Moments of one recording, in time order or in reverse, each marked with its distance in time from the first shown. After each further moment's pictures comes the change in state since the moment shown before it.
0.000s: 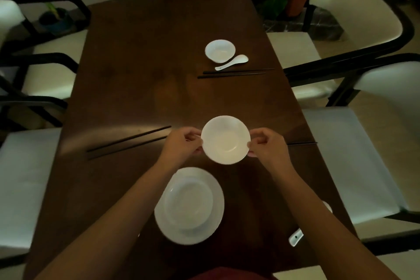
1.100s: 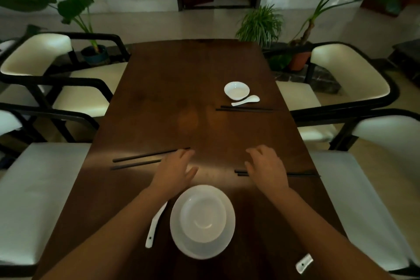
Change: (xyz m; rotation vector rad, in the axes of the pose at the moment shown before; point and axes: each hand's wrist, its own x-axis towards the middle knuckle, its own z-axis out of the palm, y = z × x) left_hand -0.029 -0.044 -0.059 0.773 0.135 0.448; right_hand -0.024 -0.026 0.024 -0.907 0.149 -0.650
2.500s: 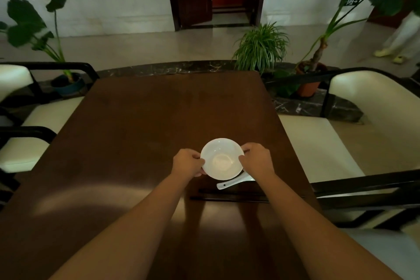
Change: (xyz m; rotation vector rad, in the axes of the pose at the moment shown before) left_hand 0.422 0.001 0.075 -0.698 -0.001 -0.604; right_hand 0.388 0.117 0.094 0.422 -0.125 0.326
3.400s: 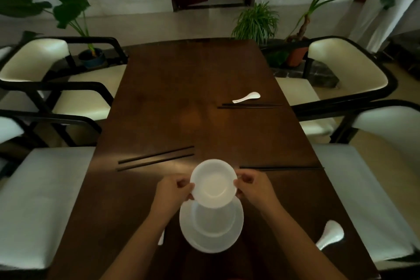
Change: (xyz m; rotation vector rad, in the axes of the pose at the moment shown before) left_hand -0.421 -0.196 -0.156 0.006 -0.089 0.123; right_hand -0.472 -0.025 0.021 0.497 -0.186 0.166
